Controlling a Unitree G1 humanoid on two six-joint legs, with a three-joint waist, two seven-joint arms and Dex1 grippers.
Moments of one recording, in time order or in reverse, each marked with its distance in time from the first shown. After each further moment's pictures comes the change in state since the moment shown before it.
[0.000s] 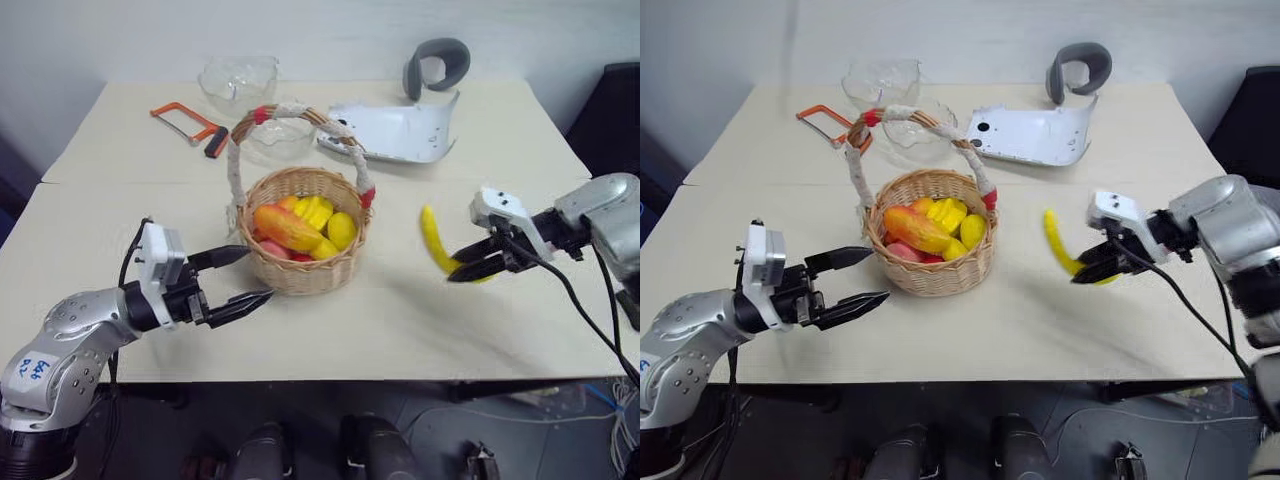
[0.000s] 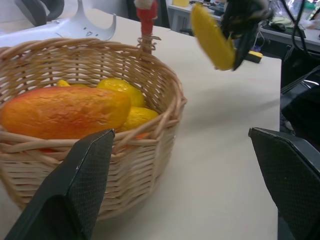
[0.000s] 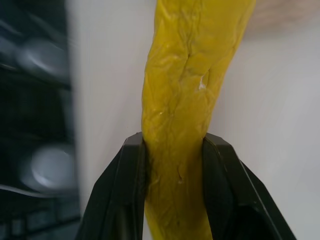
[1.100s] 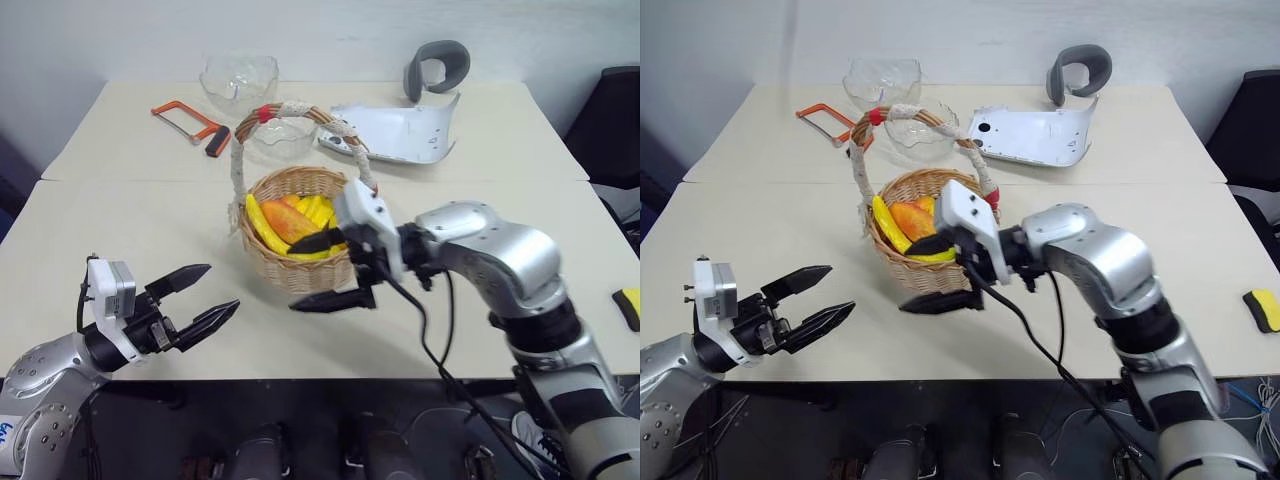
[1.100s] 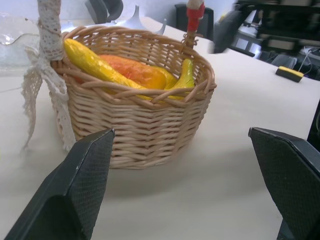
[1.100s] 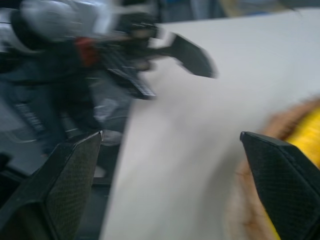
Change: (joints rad) left arm 0.200 -0.075 0.147 -0.031 -0.032 -0.059 0.069; right arm 0.159 0.485 -0.289 -0.269 0.052 0.073 -0.390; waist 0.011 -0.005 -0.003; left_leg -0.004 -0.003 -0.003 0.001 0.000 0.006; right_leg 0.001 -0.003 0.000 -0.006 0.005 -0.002
